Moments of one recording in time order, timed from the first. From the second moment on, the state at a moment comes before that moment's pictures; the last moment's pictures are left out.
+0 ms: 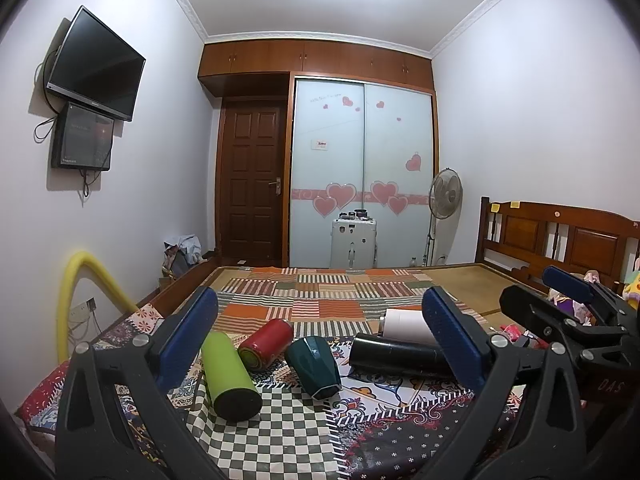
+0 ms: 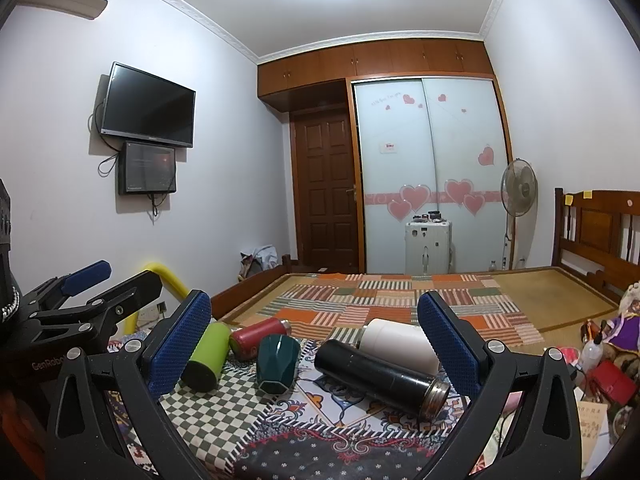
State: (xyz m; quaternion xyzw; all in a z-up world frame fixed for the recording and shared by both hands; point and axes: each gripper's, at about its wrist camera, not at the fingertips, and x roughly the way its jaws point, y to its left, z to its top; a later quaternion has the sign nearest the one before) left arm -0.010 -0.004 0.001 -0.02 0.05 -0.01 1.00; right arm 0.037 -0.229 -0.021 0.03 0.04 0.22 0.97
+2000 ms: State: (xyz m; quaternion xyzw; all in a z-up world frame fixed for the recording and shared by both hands) left arm 0.085 0.099 -0.104 -0.03 0.21 0.07 0.98; right arm 0.224 -0.095 -0.104 -0.08 0.37 0.33 0.86
